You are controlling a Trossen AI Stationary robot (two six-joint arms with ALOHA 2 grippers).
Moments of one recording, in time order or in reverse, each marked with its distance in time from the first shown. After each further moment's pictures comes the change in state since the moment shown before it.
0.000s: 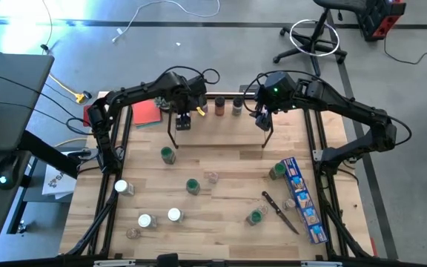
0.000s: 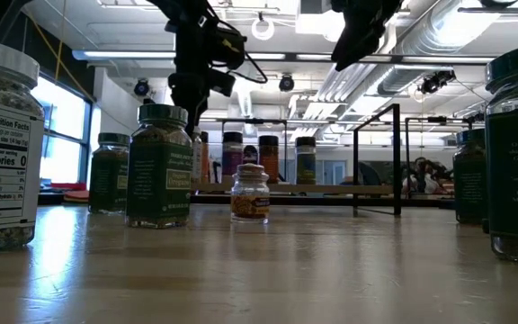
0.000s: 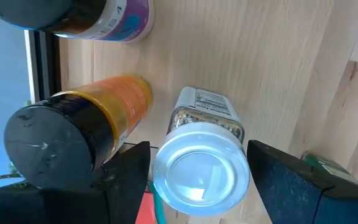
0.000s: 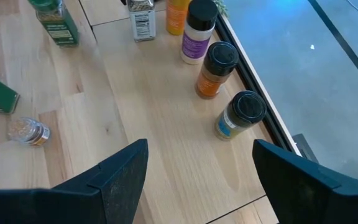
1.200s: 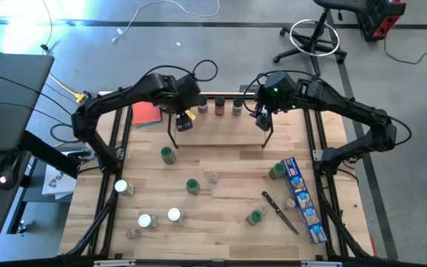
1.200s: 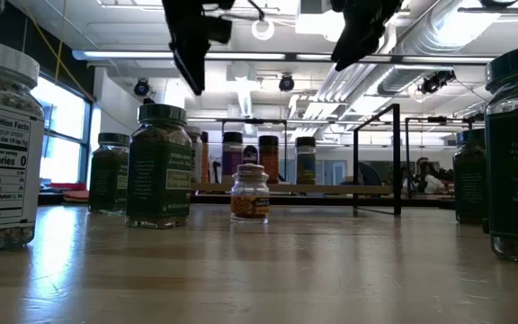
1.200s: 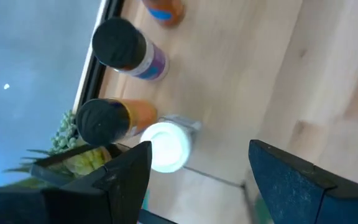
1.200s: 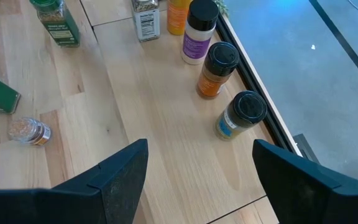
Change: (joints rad) left arm -0.151 -0.211 0.035 0.032 -0.070 -0.307; right arm 0.000 0.000 0.000 0.000 -0.003 -0.002
